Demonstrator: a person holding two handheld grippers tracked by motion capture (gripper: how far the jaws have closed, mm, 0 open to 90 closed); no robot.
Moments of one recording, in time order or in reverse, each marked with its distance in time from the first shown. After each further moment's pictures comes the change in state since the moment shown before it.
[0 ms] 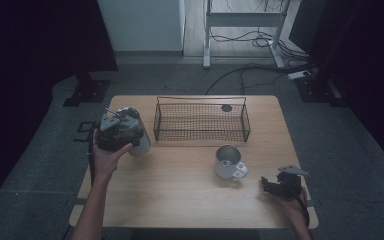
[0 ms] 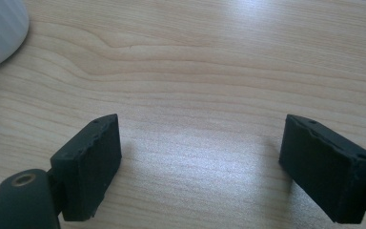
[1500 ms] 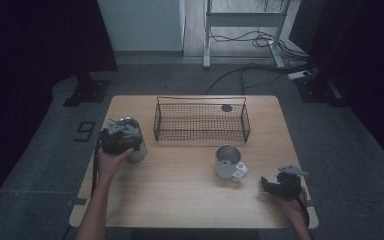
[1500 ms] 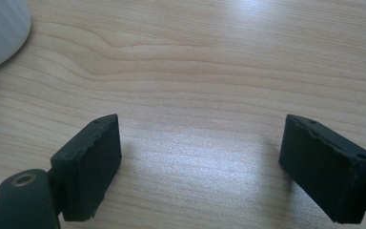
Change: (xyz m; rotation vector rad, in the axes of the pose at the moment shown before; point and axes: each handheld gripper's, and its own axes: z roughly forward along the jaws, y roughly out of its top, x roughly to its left) left arm 0.029 -0.048 0.049 0.121 0.081 0.015; right arm 0.001 0.000 0.000 0.001 0.001 -0.003
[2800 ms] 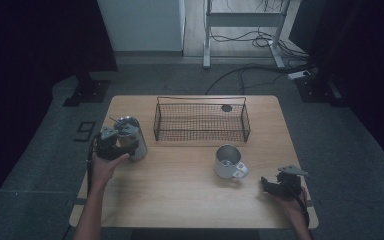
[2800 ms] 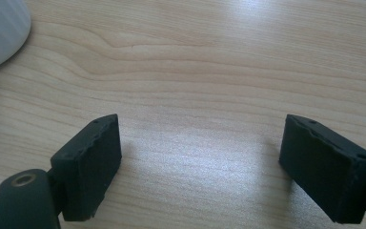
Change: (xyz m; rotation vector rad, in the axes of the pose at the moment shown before) left arm 0.008 -0.009 -0.016 -0.010 -0.059 -0.008; right arm 0.000 0.000 0.000 0.000 0.000 0.000
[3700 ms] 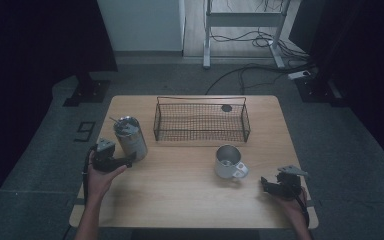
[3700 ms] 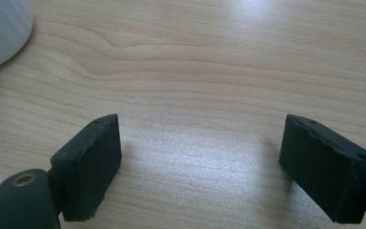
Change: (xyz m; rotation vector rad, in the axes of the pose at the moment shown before) left arm -0.008 -0.024 -0.025 0.034 -0.019 -0.018; right arm 0.000 0.000 0.000 0.000 0.004 -0.004
